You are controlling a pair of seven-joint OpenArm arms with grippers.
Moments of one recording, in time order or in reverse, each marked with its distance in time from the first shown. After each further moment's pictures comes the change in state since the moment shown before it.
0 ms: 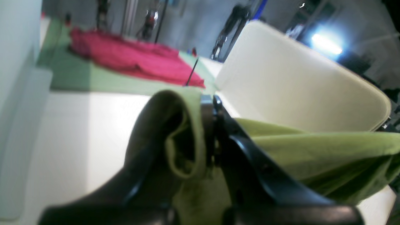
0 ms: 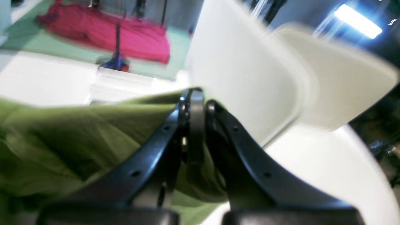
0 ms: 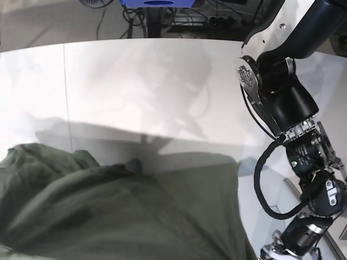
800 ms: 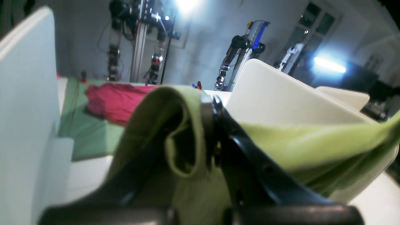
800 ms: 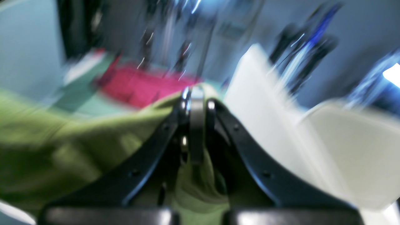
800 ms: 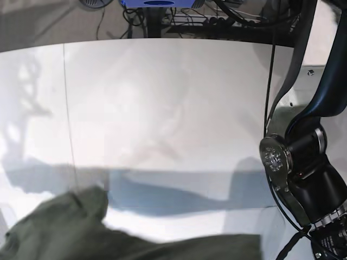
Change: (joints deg) left arm -26.9 -2.7 3.6 -14.0 9.3 -0.3 0.0; right arm 33.7 4.7 -24.0 -30.0 -1.0 -0.4 17.7
